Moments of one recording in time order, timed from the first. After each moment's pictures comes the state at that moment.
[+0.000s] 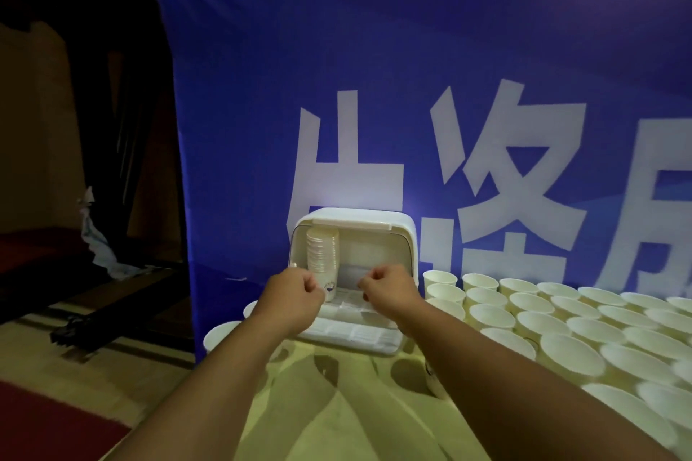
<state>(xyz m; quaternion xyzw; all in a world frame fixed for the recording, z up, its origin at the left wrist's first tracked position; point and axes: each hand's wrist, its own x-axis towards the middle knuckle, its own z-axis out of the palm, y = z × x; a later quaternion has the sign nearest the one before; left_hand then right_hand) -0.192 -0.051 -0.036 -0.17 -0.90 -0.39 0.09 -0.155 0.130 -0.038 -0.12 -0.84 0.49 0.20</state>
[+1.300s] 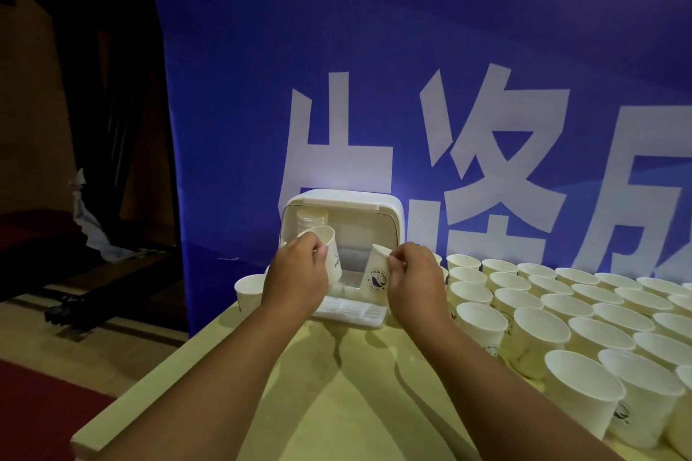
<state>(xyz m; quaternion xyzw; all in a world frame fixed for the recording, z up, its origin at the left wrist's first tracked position) -0.162 -0.022 -0.046 -0.21 -0.85 -0.40 0.29 -0.088 0.142 -0.052 -0.13 -0.84 0.32 0.41</state>
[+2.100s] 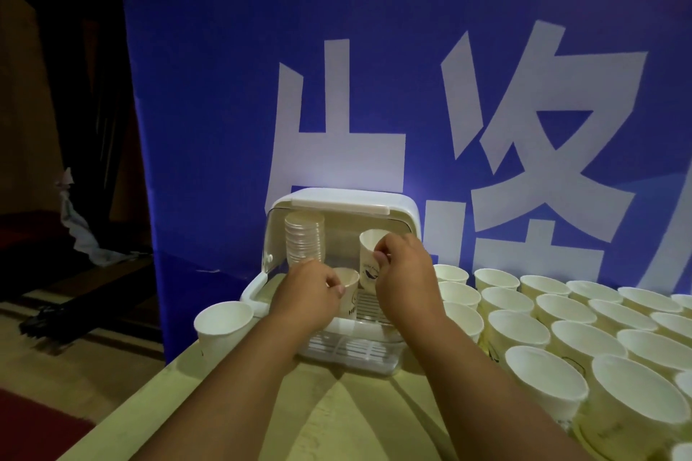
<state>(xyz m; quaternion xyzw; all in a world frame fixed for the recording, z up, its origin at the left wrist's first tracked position) -0.267 0.030 -0.074 -0.21 -0.91 -0.33 0.13 -0.200 0.166 -0.052 -0.11 -0.87 0.28 0.40</state>
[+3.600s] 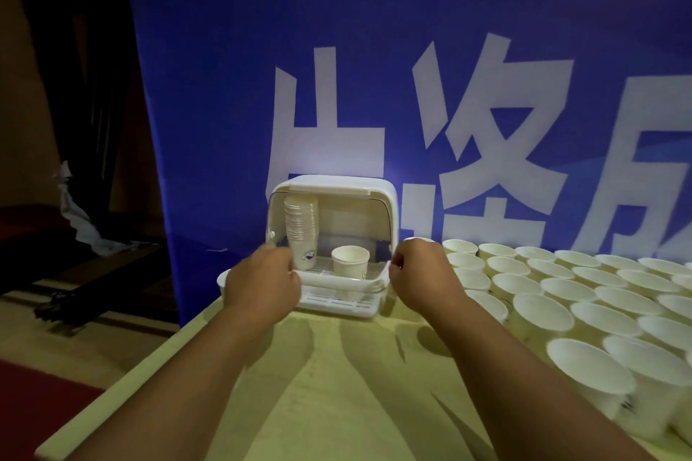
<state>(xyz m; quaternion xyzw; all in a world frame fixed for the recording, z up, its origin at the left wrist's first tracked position) -0.186 -0.041 -0.065 -0.16 -0.94 -0.17 0.23 -0.097 0.174 -0.045 -0.18 -0.92 0.21 0.27</state>
